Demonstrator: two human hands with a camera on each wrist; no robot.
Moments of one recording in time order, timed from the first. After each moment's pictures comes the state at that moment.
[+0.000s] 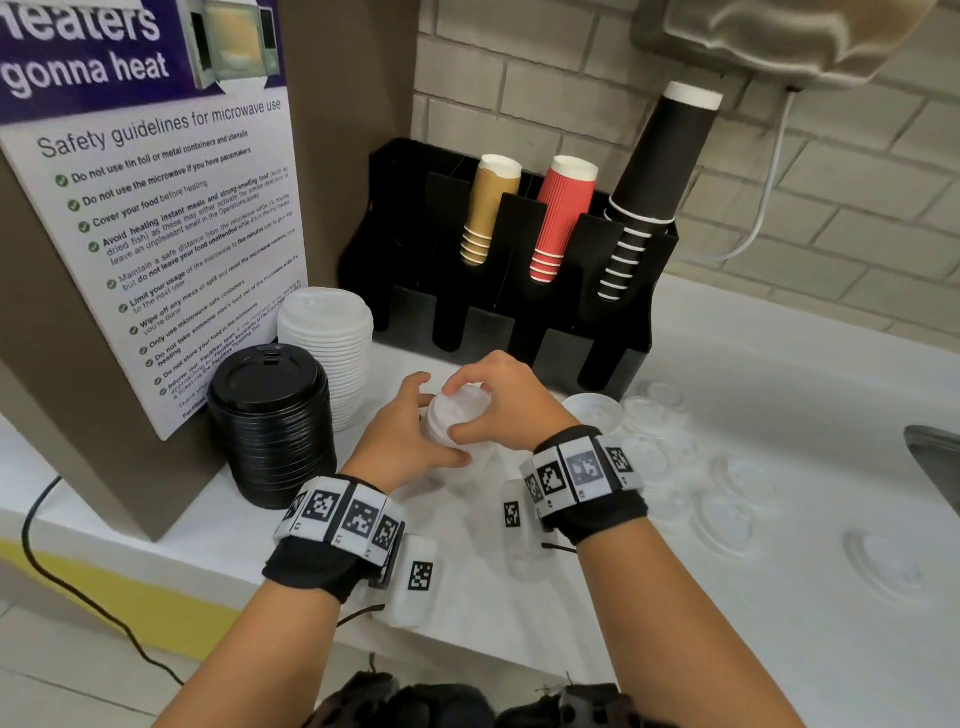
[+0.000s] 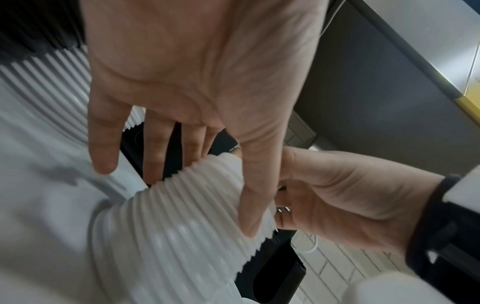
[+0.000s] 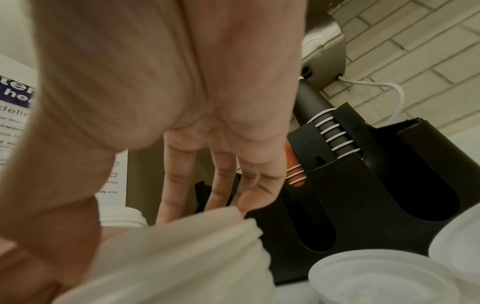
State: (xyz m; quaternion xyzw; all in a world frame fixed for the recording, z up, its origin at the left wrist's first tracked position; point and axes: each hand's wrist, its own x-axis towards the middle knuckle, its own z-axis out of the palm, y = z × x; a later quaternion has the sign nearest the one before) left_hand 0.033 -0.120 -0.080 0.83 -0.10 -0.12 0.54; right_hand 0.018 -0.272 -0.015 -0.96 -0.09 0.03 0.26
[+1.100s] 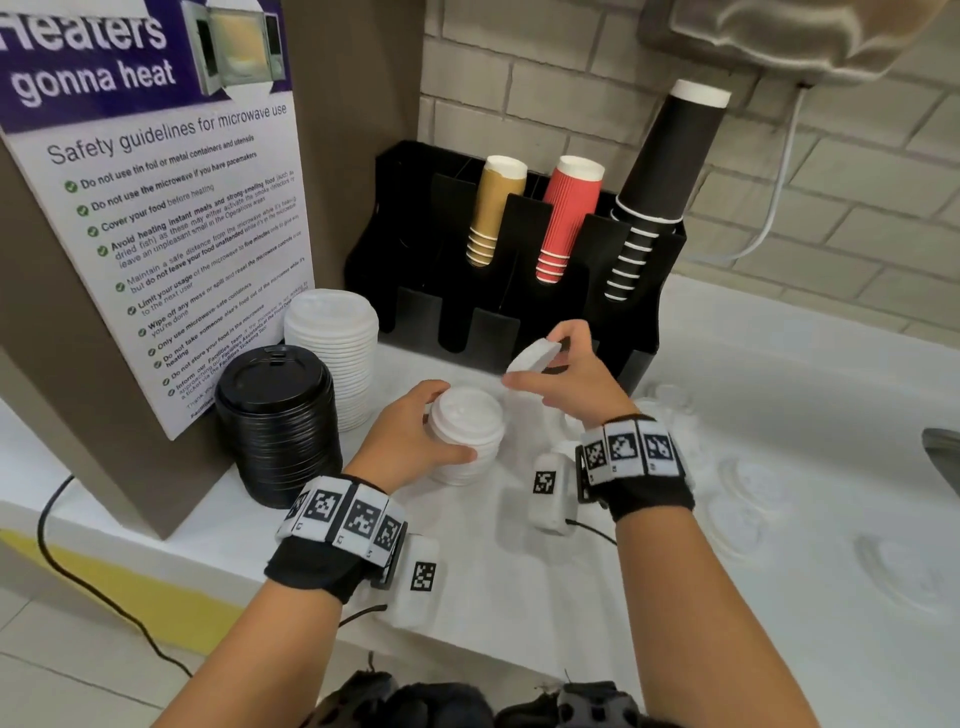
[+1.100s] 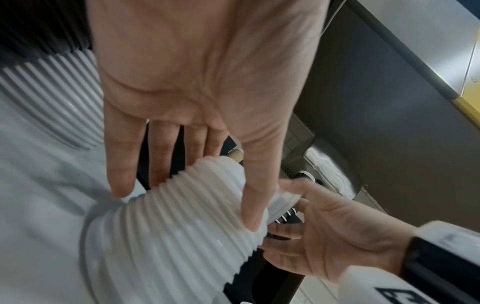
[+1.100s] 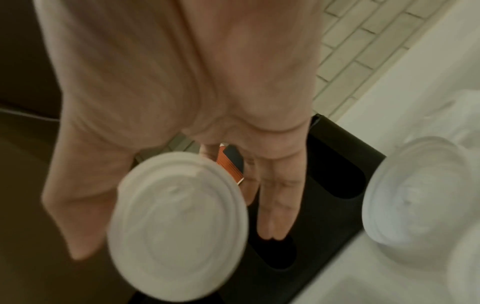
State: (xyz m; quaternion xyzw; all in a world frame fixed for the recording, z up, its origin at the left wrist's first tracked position) left_hand 0.032 -0.120 -0.078 0.83 -0.12 -0.09 0.54; right_hand 0.029 -0.329 -0.015 -0.86 0.07 -0.02 0.51
